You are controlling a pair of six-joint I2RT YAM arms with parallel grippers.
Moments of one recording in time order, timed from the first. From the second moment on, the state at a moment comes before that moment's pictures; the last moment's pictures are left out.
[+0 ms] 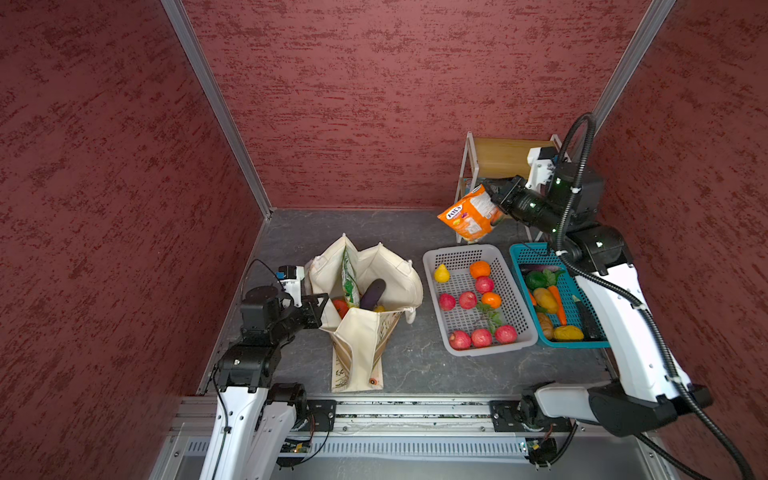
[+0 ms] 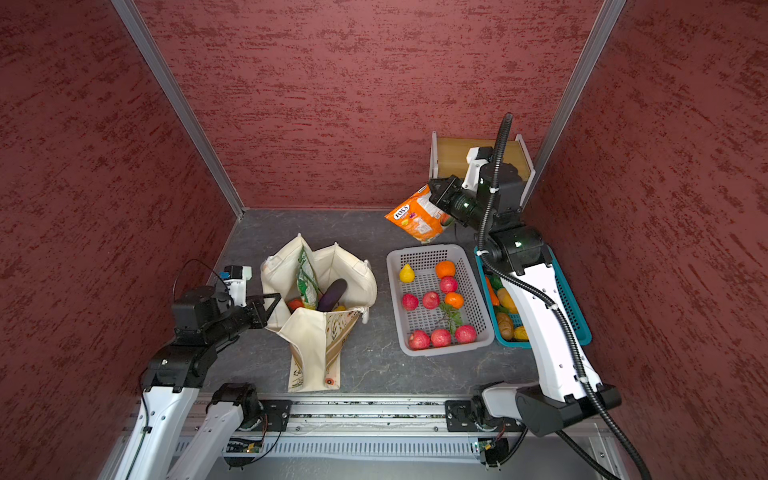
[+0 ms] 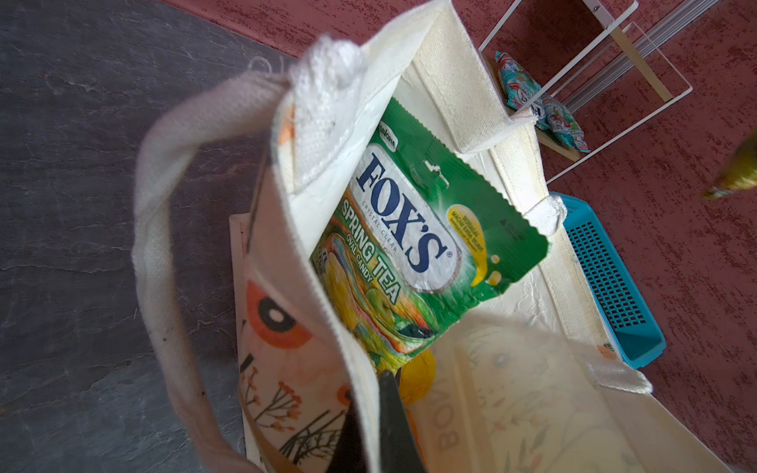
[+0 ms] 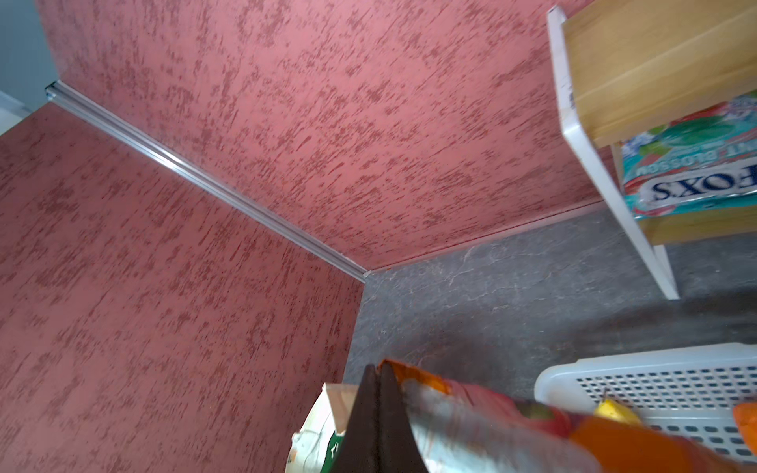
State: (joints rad) left arm -0.02 0.56 0.73 -0.71 0.44 -0.36; right arm 0.36 1.33 1.75 -0.61 -0.22 0.79
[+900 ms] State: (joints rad) left arm -0.02 0.59 0.73 -0.70 0.44 -0.36; right arm 1.01 1.54 1.73 -0.50 -0.09 0.70
